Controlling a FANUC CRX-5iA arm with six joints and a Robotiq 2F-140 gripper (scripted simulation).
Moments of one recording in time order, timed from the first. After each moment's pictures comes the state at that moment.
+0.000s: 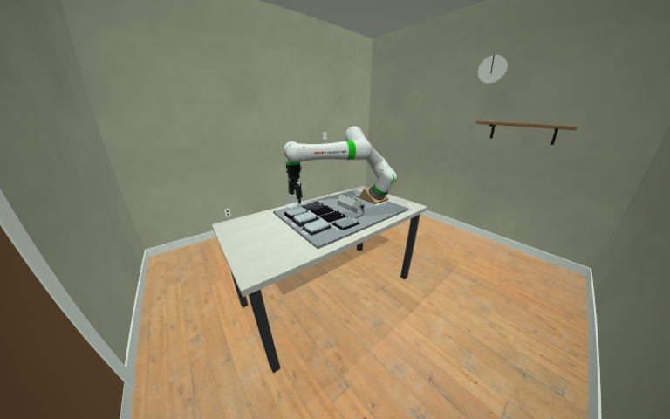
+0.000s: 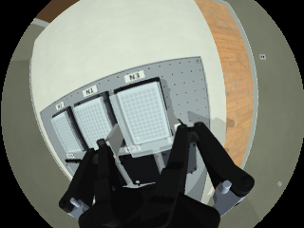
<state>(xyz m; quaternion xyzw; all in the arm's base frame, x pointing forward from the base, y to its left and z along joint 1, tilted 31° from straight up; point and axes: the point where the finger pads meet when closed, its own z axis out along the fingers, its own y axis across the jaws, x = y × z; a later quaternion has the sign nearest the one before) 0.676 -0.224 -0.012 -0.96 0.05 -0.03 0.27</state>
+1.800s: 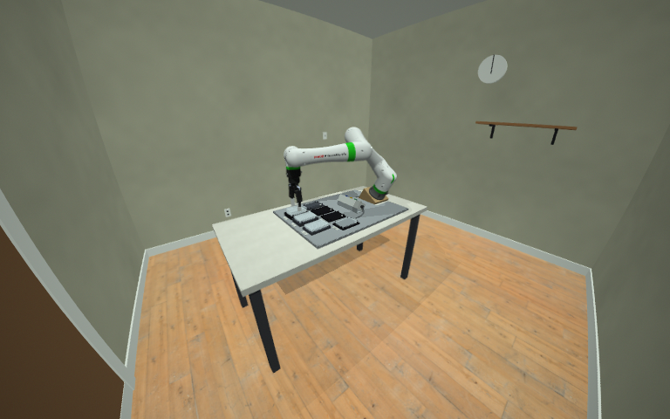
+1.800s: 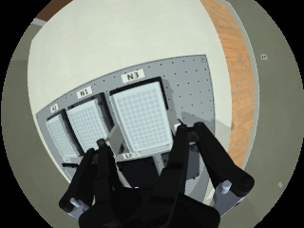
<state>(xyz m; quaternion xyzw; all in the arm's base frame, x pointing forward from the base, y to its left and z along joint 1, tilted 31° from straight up) 0.679 -0.210 -0.037 -0.96 0.05 -0.03 0.27</state>
